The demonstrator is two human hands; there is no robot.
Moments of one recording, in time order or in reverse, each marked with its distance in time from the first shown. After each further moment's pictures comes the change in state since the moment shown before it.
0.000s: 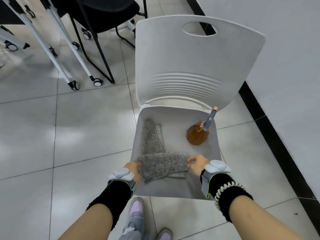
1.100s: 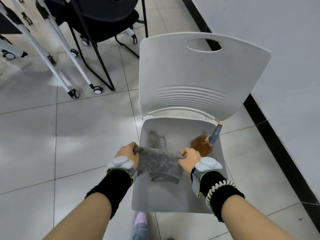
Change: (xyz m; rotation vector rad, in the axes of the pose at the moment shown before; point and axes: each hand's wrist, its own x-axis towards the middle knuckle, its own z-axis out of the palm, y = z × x) left_hand 0.034 0.011 -0.093 -0.166 0.441 0.006; right_hand 0.019 -0.079 -0.019 0.064 0.136 -0.103
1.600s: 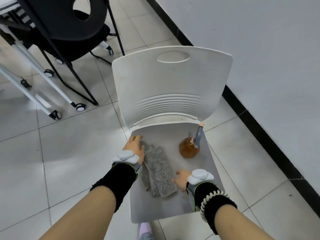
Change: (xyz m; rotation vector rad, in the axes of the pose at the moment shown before) left_hand 0.023 0.080 -0.019 0.067 -0.094 0.277; right_hand -0.023 0.027 0.015 -0.021 -0.275 0.185
